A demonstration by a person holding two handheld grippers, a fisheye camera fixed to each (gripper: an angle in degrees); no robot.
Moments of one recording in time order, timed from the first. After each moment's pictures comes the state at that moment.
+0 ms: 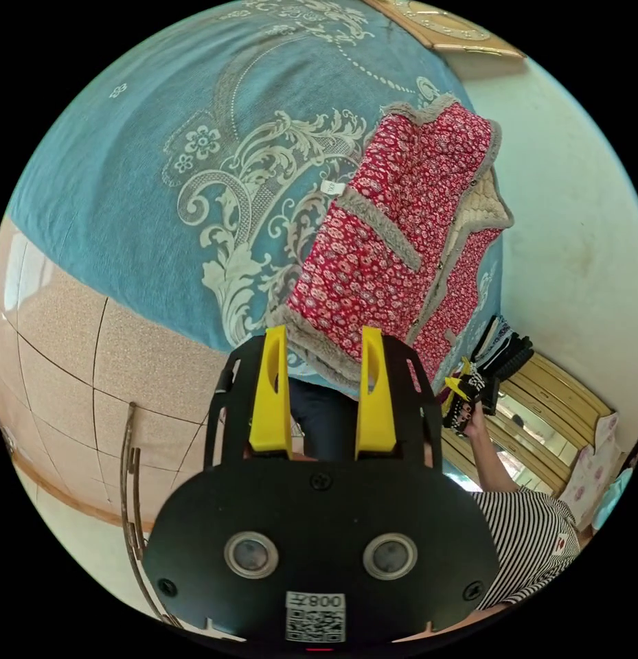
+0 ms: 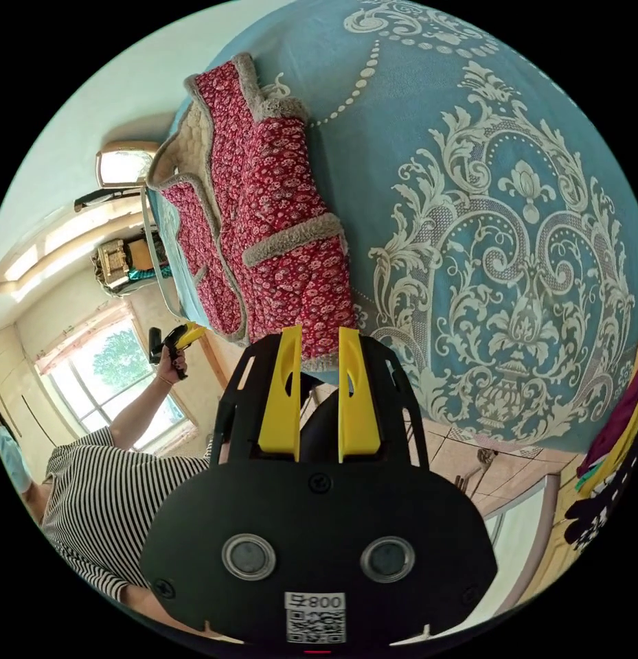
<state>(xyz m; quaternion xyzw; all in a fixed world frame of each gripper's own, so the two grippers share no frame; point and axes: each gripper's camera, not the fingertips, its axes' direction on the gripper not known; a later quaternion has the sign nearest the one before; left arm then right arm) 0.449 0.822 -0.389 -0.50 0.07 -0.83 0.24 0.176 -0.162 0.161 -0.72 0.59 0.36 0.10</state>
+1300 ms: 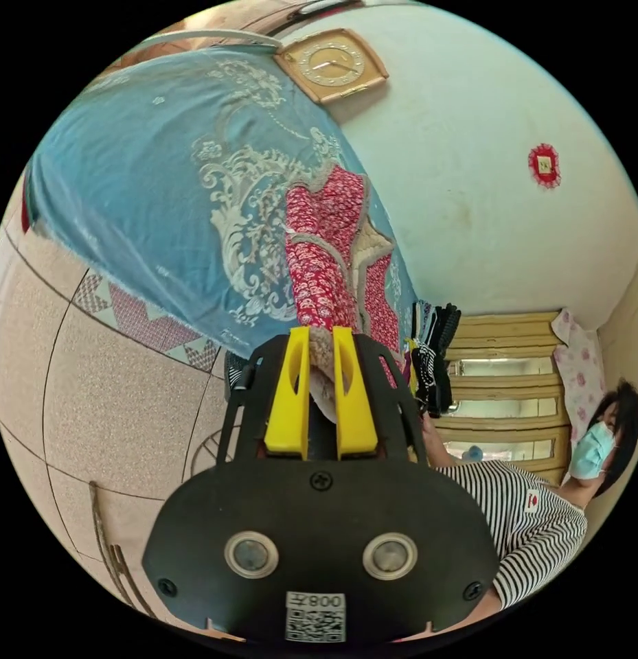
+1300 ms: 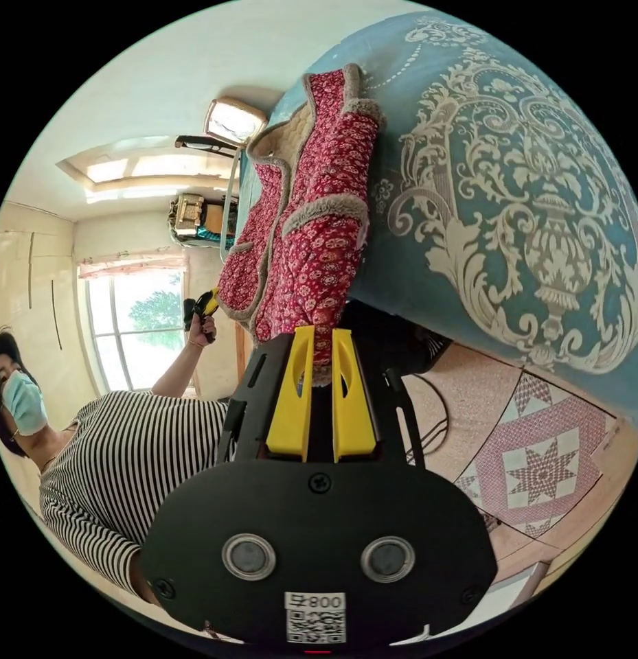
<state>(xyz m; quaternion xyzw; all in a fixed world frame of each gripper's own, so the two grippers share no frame) 0.622 0.573 -0.583 -0.30 0.04 -0.86 0.41 -0.202 -0.146 0.159 -0.76 0.48 0.36 0.26</state>
